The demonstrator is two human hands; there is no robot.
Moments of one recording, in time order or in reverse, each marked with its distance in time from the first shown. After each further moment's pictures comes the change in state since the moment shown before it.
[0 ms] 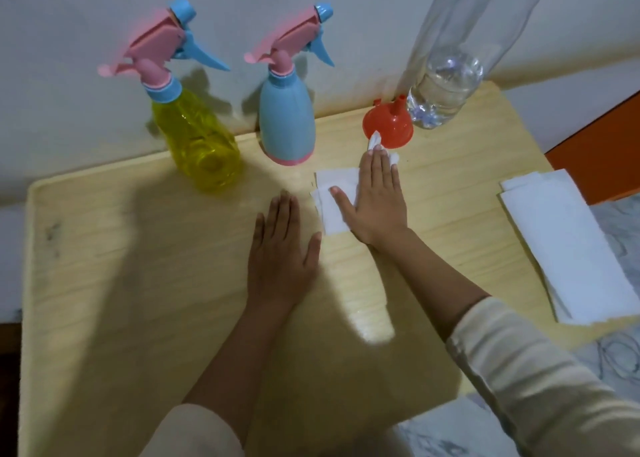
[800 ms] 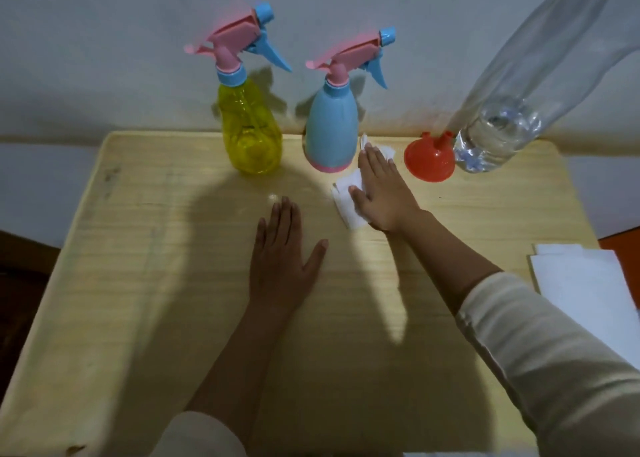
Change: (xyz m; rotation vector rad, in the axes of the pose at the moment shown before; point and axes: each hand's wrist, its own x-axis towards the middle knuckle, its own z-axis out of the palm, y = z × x) left_hand -0.015 0.007 0.009 0.003 0.166 -0.235; right_hand 0.060 -0.001 -0.018 -0.026 -0.206 -0.489
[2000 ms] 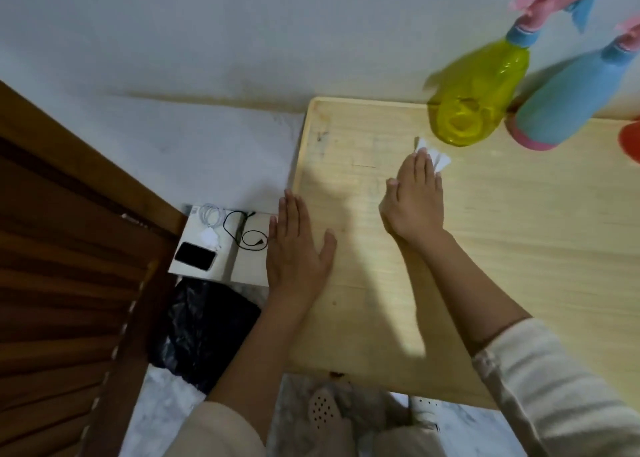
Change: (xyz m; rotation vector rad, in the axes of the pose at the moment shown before) left_hand -0.088 -0.252 -0.089 -0.023 0.063 -0.247; right_hand 0.017 -0.293 0.089 0.147 0.180 0.258
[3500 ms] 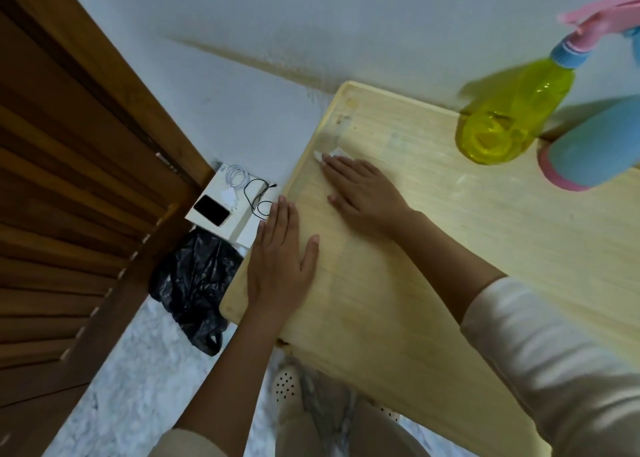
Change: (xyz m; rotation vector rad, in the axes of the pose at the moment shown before) left_hand -0.056 0.028 0.006 -0.034 0.102 -0.189; right_hand 0.020 -0.017 0.006 -0.205 -0.341 -0.986
